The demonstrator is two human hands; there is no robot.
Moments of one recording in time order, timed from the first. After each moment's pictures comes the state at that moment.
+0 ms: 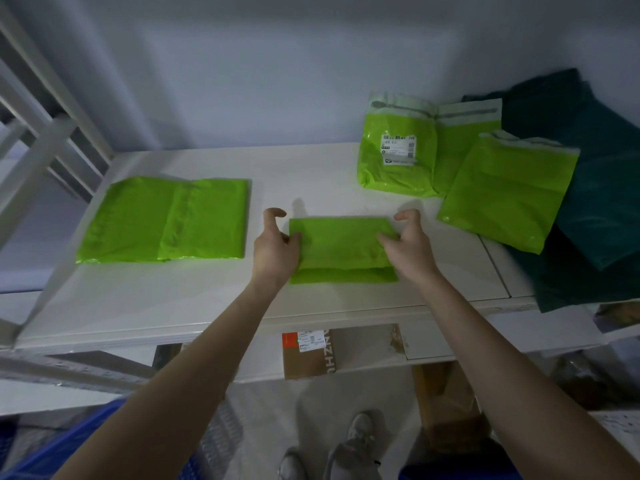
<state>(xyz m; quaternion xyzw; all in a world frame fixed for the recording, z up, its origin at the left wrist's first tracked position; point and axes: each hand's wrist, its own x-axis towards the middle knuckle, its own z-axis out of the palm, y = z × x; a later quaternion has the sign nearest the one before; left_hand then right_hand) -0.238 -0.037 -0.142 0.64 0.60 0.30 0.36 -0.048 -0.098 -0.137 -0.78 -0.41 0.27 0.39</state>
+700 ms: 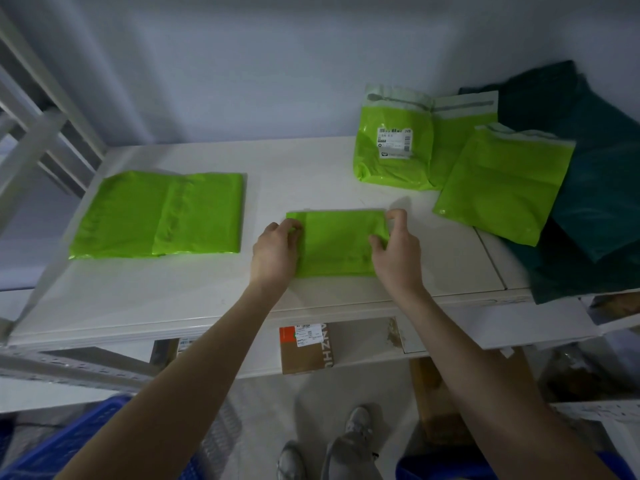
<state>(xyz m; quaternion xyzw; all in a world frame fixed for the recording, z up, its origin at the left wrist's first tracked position) -0.238 -0.039 -0.165 0.75 0.57 0.25 0.22 -0.070 -0.111 -0.151 -0.79 -0.48 0.11 0.37</state>
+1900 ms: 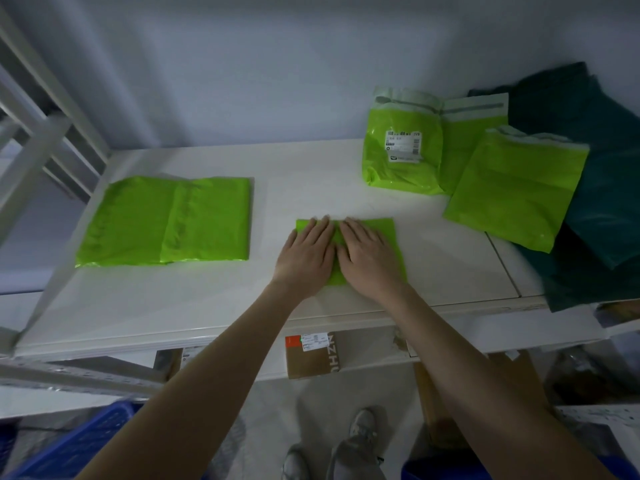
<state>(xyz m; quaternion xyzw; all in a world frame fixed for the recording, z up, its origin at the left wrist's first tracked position) -0.225 -0.031 -0.179 0.89 0.44 0.04 0.14 -0.098 -0.077 -0.171 -0.74 -0.66 0.07 0.09</state>
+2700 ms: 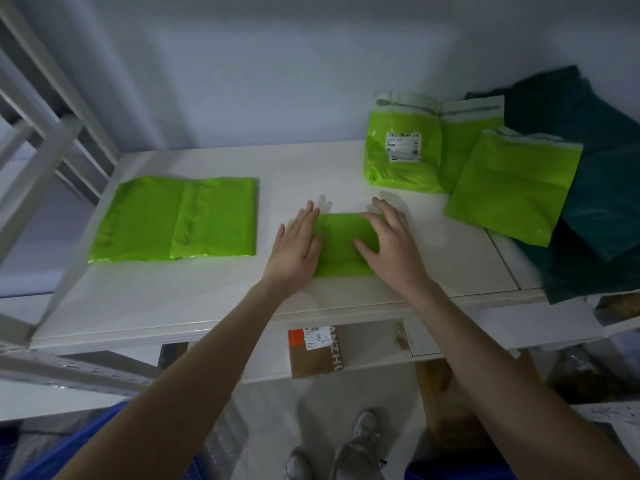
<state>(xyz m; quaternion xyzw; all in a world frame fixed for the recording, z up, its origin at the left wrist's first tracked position) -0.252 -0.035 -0.166 0.83 0.44 0.21 0.27 -0.075 -0.094 -0.157 -0.72 -0.64 0.05 0.26</state>
